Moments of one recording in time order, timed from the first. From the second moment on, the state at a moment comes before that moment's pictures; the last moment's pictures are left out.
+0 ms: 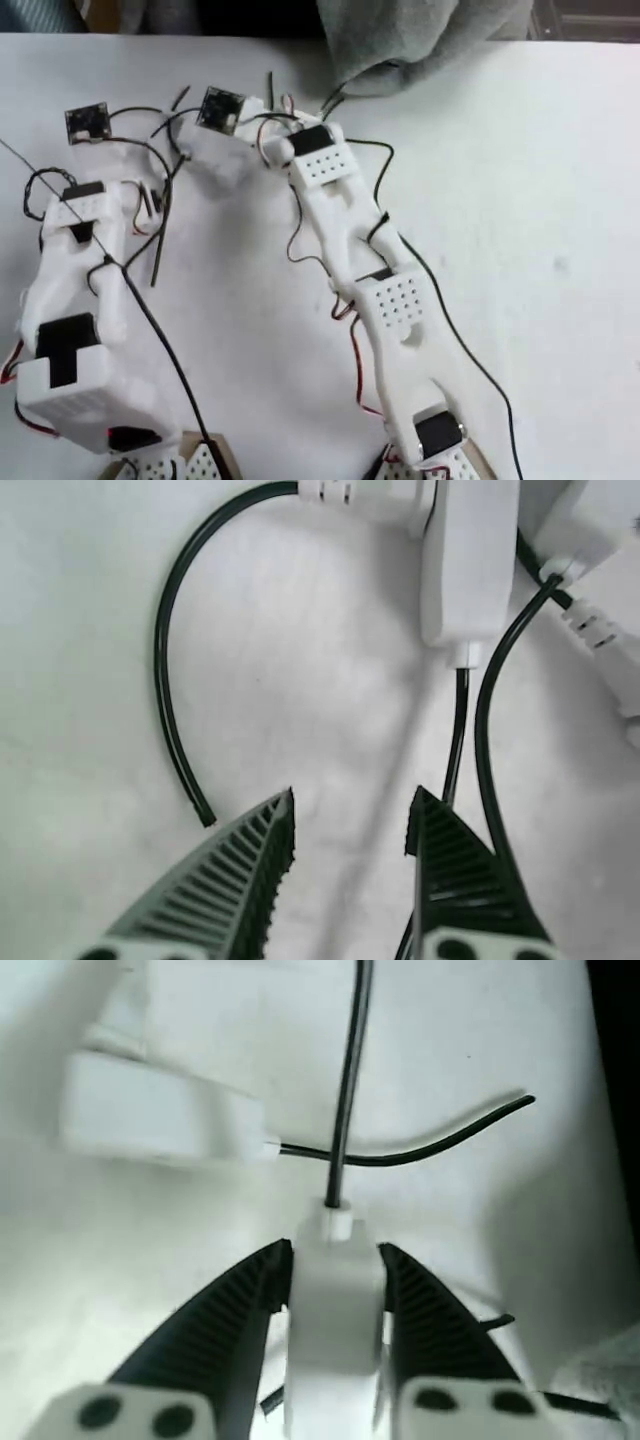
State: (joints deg) left arm -20.4 9.2 24.0 42.5 3.1; right arm -26.5 55.3 -56.0 58.9 51.0
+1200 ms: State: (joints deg) left arm -20.4 9.2 24.0 42.5 3.1; right arm -25.9 64.6 -76.2 95.5 8.0
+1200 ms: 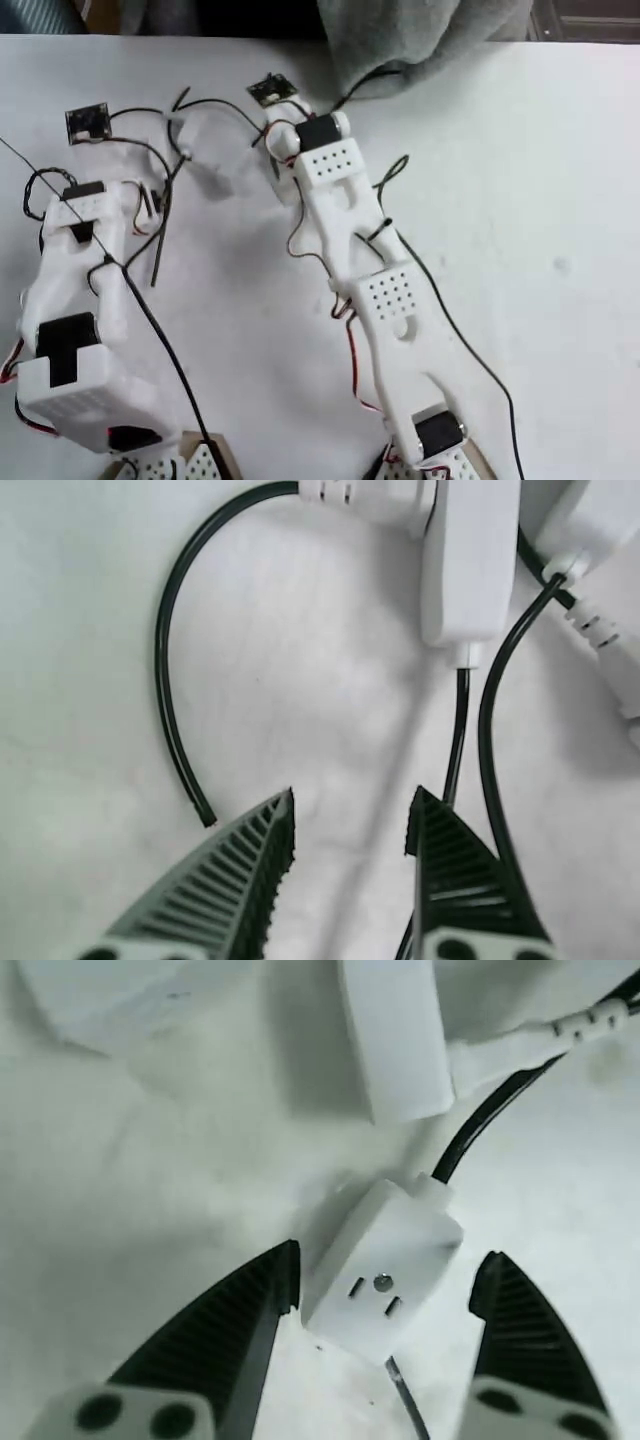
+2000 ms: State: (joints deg) left arm -20.4 9.2 24.0 42.5 3.1; right arm -20.2 55.6 -76.7 98.1 8.0
